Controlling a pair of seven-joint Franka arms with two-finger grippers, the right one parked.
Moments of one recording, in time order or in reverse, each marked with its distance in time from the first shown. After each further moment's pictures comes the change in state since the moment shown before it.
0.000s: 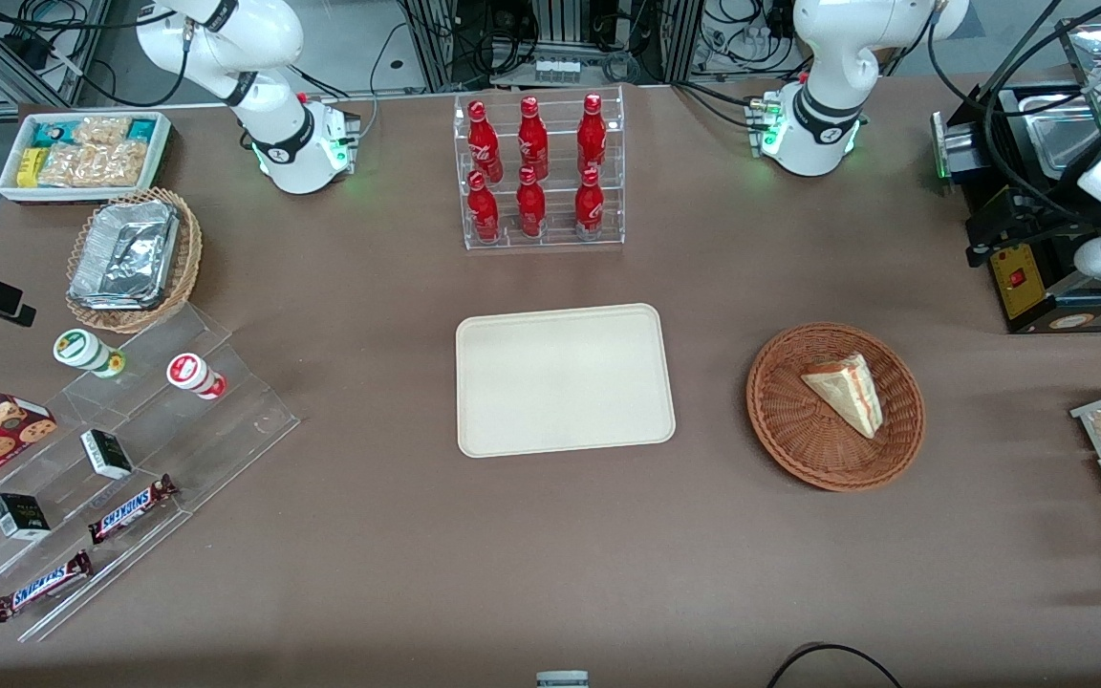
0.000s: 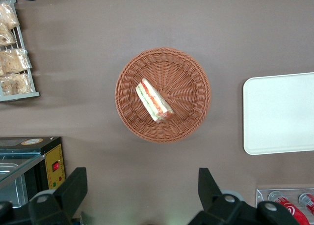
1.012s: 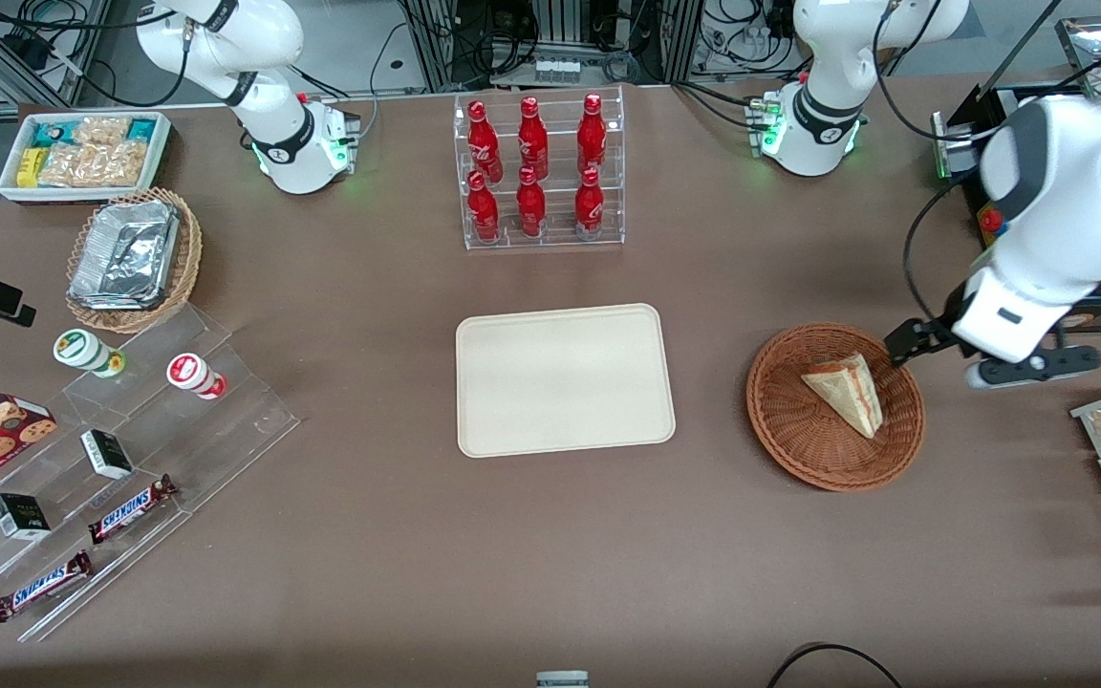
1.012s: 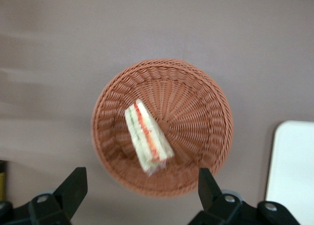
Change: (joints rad) arm -0.003 -0.006 0.014 -0.607 0.000 0.685 -0.197
